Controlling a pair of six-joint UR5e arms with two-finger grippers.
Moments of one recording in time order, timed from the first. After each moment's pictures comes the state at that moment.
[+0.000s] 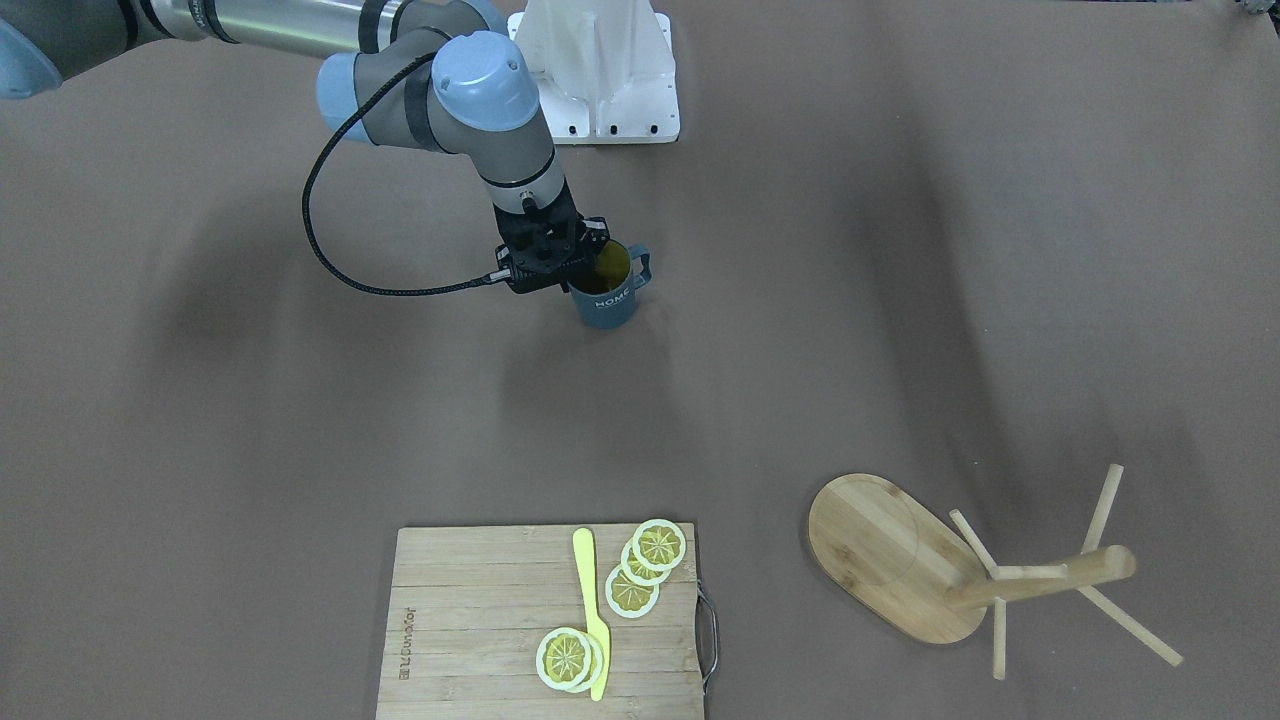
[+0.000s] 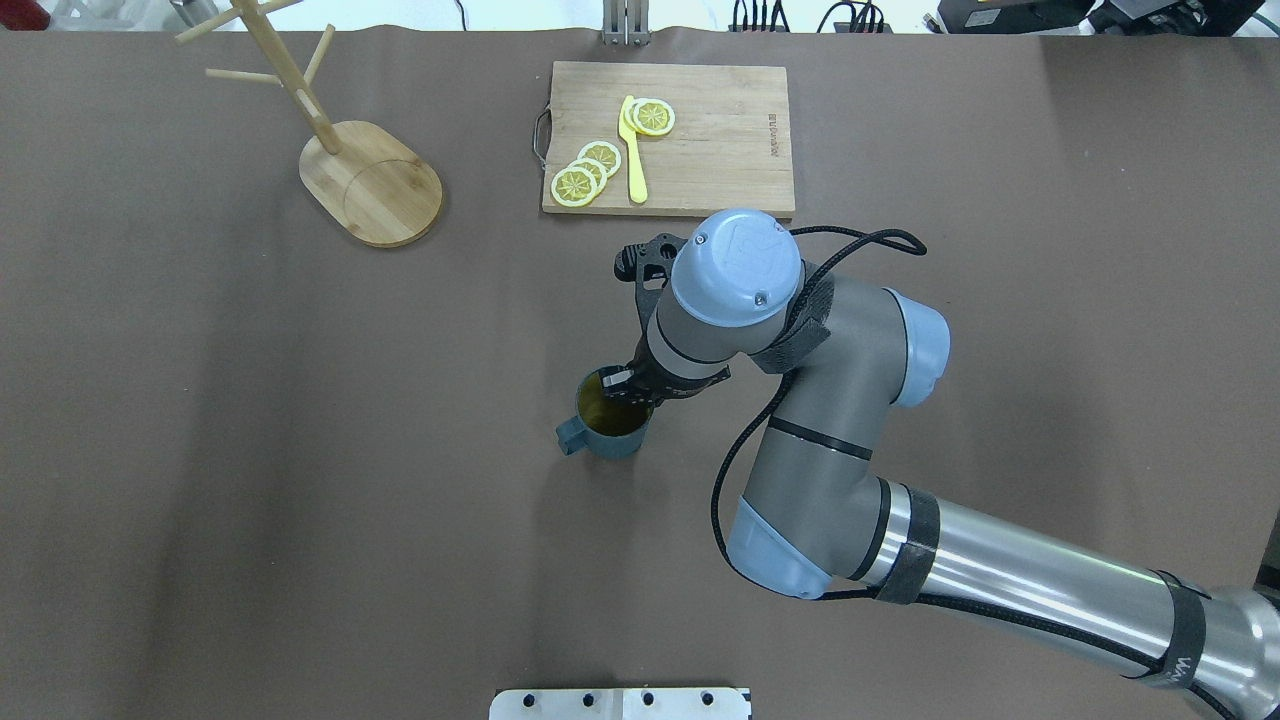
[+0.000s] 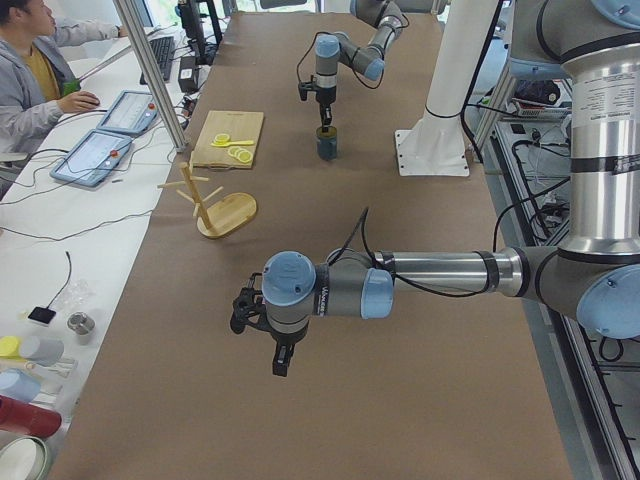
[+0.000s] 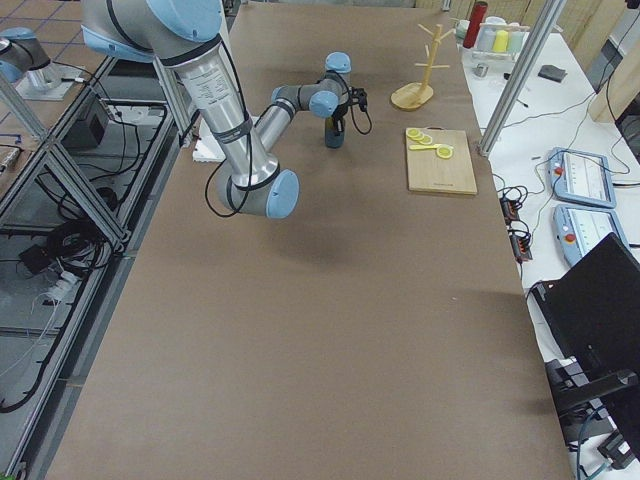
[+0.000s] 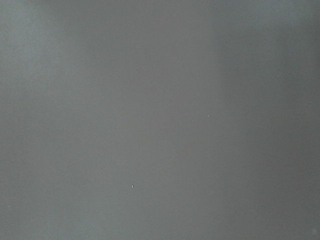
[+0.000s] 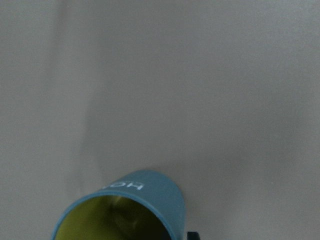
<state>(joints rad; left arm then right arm) -1.66 -1.47 -1.66 -1.63 -2.40 0.17 0.50 -0.87 1.64 -1.45 1.94 1.06</state>
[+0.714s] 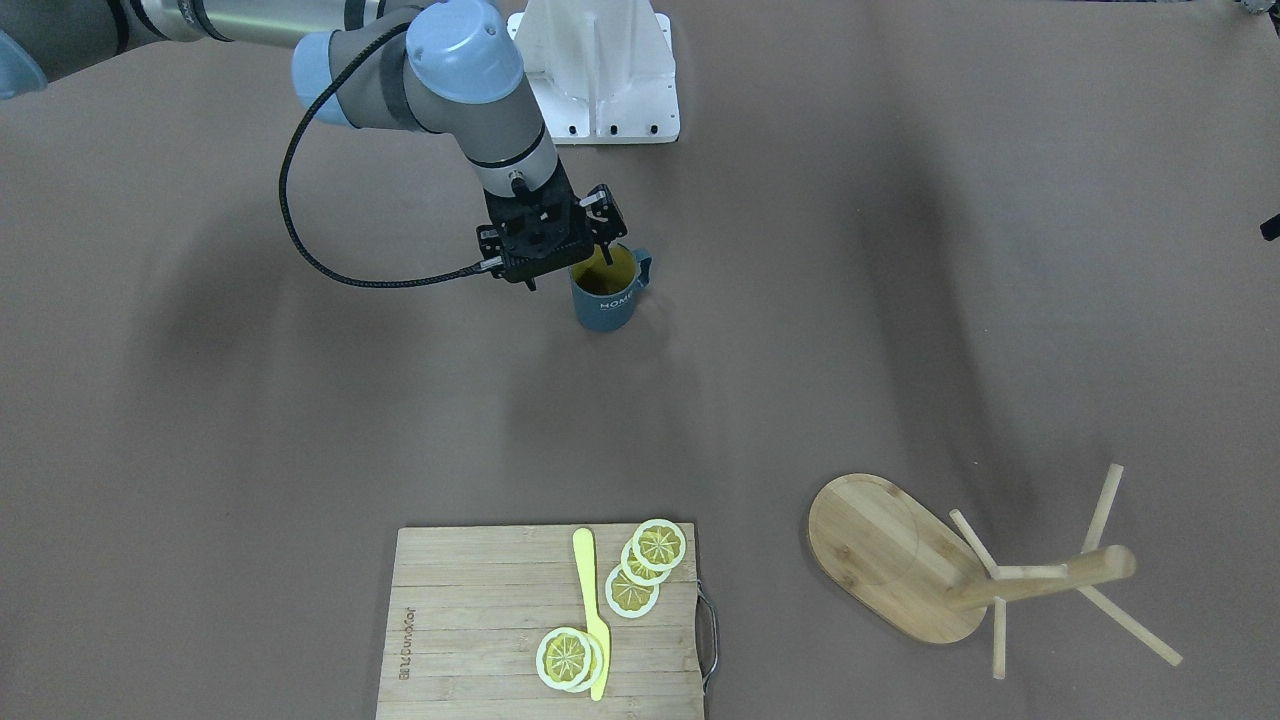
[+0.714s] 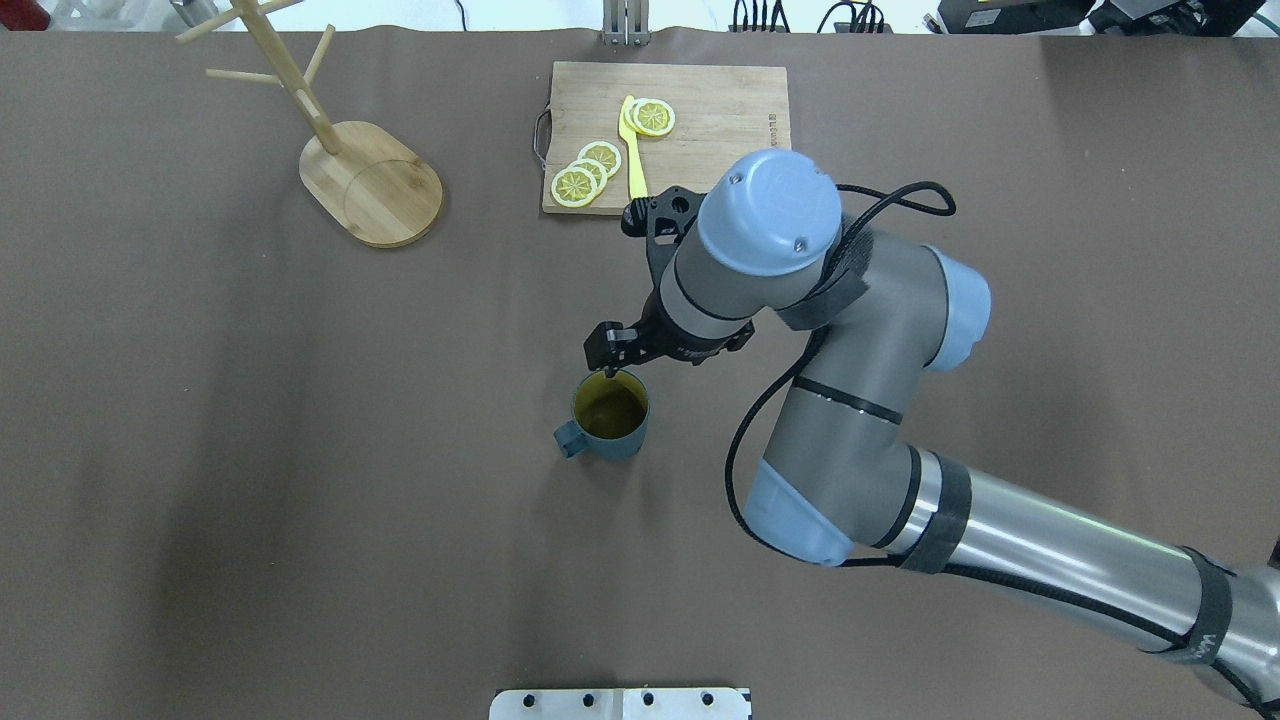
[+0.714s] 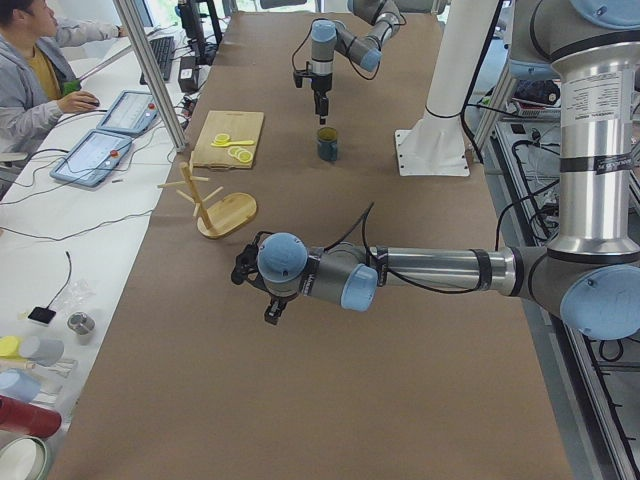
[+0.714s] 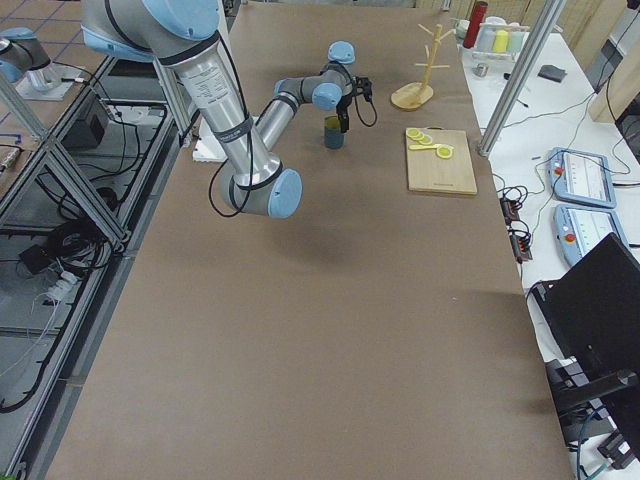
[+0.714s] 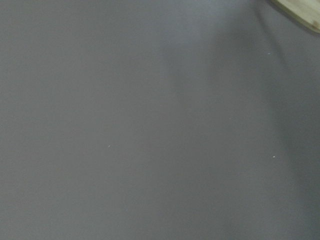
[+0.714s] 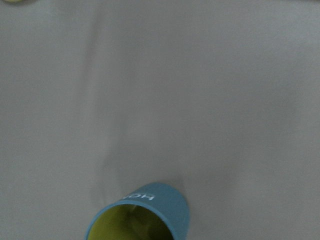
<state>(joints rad) -1.51 -1.48 -1.67 -1.94 -2.61 0.05 0.58 -0.88 1.72 -1.48 2.01 1.04</state>
